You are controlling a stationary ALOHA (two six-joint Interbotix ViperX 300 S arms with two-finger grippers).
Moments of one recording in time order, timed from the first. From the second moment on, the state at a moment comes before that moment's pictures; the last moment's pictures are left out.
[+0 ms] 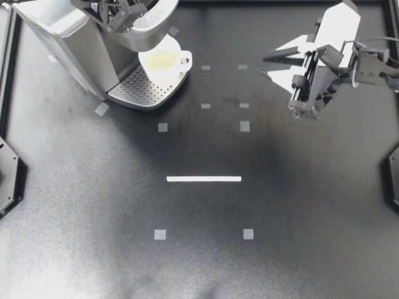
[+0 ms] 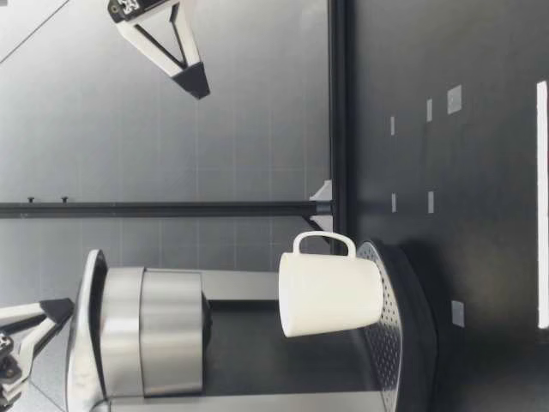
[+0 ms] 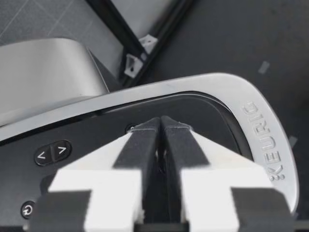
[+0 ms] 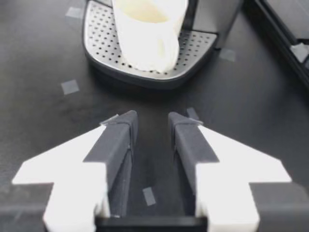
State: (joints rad) left arm 0.39 -0.20 0.14 0.43 0.98 -0.24; right arm -0.39 -0.39 0.88 0.83 -0.02 -0.92
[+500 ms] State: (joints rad) left arm 0.38 -0.32 0.25 0.41 0.66 -0.24; right arm -0.38 -0.40 0.88 0.83 -0.03 -0.91
